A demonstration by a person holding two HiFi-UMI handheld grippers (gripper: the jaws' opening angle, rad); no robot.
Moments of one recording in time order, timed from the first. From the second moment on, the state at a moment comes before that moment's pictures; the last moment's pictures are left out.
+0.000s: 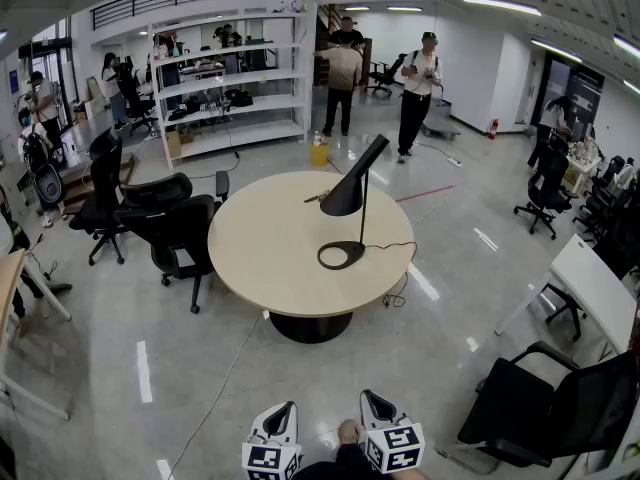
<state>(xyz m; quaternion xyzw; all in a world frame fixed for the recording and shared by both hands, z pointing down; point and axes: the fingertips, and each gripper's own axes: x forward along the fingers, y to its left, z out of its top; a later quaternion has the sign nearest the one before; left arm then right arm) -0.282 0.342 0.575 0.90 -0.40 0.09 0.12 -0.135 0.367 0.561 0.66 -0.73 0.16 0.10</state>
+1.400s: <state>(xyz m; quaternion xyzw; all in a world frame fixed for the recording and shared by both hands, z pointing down) -0.009 0.007 0.555 0.90 -0.41 0.09 0.12 0.169 0.043 0.560 0.67 -0.72 0.15 0.05</state>
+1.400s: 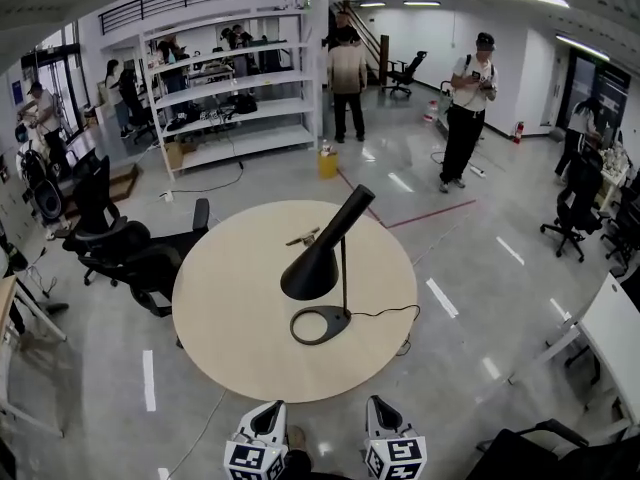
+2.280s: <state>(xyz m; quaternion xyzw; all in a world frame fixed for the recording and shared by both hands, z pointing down) -0.024 -0.256 0.526 0.92 -0.34 0.05 0.16 0.165 -0.201 0.478 0.73 -0.67 0.10 0.07</state>
